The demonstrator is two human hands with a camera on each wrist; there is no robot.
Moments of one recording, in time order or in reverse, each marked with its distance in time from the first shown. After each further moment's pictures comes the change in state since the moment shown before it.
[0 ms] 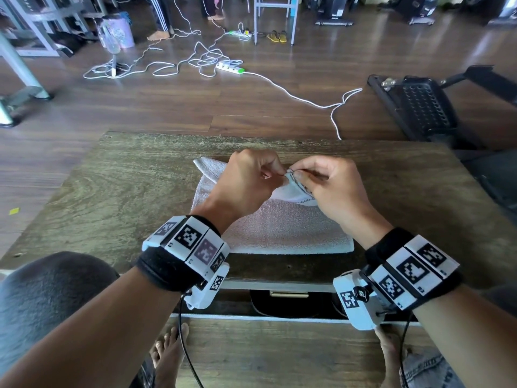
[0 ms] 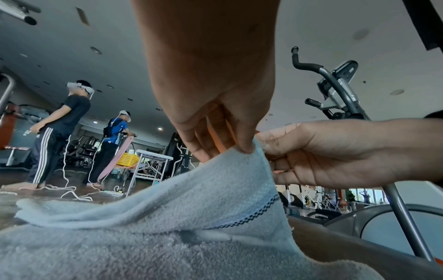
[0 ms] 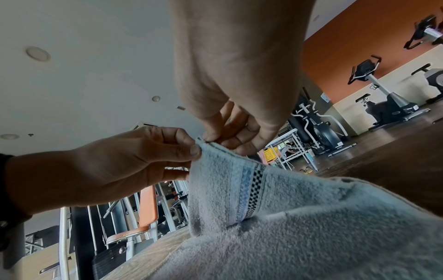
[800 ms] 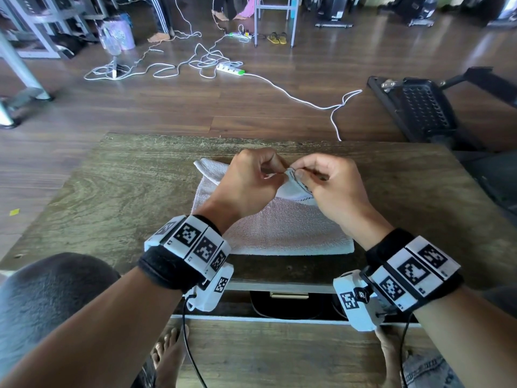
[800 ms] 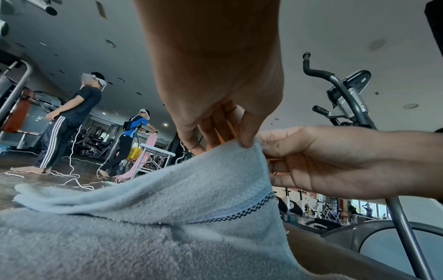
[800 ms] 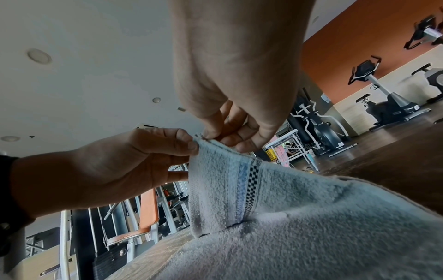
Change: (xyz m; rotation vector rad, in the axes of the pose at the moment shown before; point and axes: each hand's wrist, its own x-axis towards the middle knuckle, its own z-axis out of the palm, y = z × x) left_hand 0.001 0.003 0.003 -0.111 -0.001 -0.048; right_hand 0.000 -0.003 0.000 0.004 -0.003 -0.043
